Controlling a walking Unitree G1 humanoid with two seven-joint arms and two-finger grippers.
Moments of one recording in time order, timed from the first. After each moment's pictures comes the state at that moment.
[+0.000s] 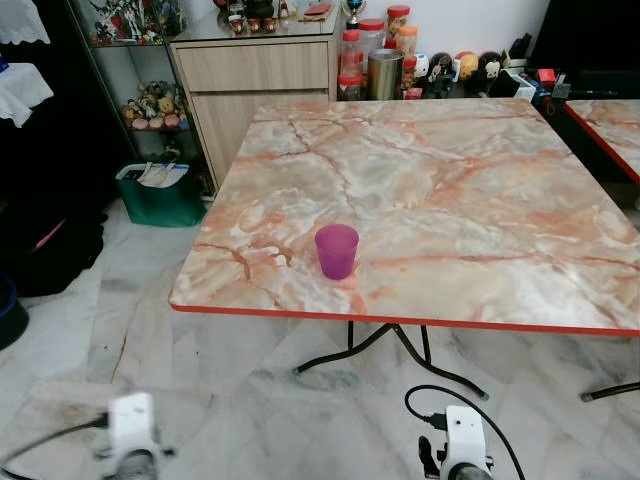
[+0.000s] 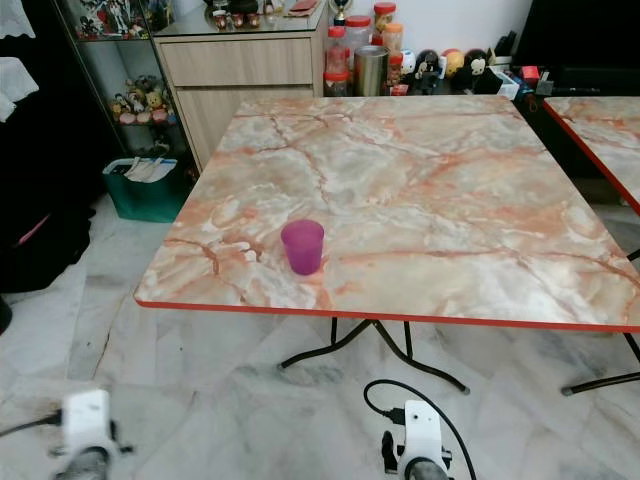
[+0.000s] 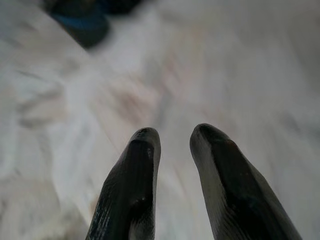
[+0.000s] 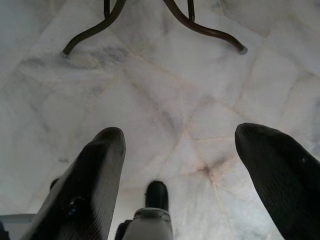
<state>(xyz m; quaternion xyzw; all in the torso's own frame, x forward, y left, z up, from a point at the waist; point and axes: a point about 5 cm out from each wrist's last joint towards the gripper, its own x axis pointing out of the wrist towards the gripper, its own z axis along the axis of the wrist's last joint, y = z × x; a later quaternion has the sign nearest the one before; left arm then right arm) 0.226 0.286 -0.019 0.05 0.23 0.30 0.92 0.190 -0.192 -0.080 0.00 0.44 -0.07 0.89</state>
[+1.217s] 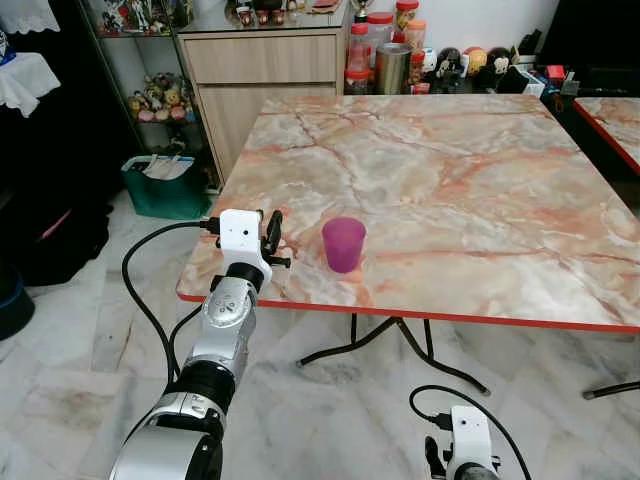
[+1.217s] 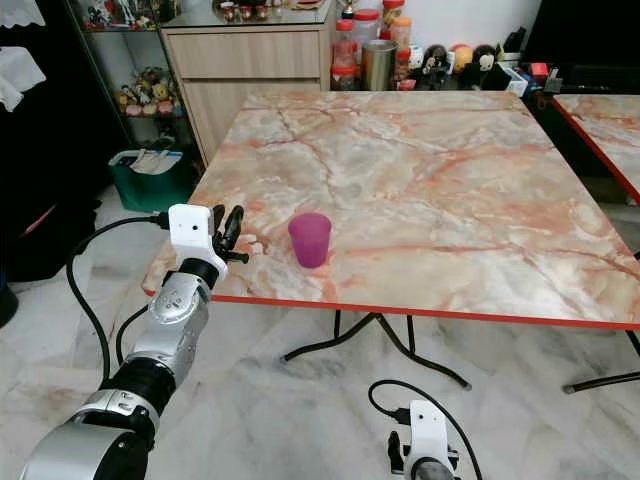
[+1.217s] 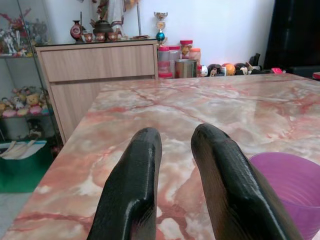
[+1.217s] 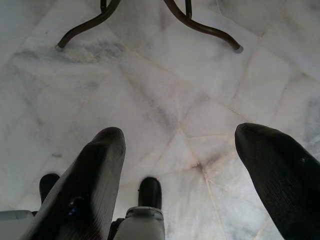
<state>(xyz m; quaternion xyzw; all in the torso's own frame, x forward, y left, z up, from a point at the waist) 0.363 0.113 0.142 -0.01 -0.11 -0.09 0.99 0.189 -0.197 -0.080 -0.01 0.44 -0.08 0.89</state>
